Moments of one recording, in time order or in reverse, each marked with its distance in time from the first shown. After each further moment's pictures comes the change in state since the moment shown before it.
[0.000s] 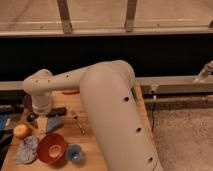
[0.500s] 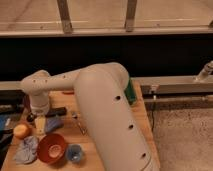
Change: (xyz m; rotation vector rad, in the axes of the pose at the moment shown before) arm -0.012 -0.002 0.012 -0.055 0.014 -0.032
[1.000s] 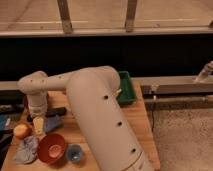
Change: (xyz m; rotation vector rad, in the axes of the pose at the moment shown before) arm -0.006 -0.003 0.018 -0.087 0.021 -0.019
